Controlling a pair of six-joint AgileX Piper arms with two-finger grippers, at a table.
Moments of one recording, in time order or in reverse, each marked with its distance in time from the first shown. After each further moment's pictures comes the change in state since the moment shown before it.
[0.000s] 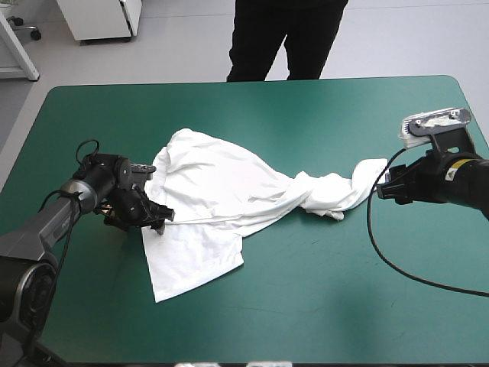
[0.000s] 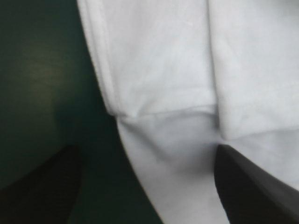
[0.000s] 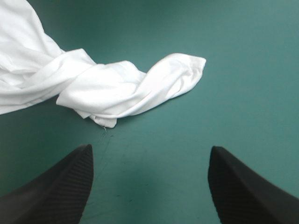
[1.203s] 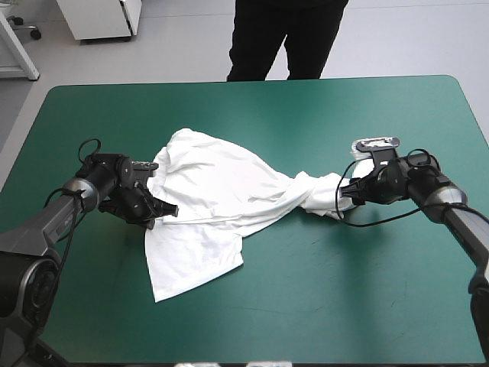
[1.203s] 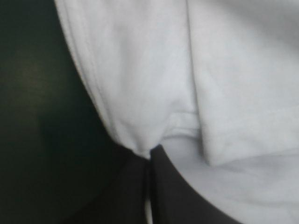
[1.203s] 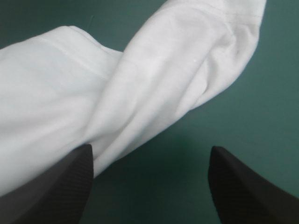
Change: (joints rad) left arm 0.001 0.020 -0.003 -0.046 -0.047 0.021; right arm 0.001 0.493 0.255 -0.056 -0.493 0.146
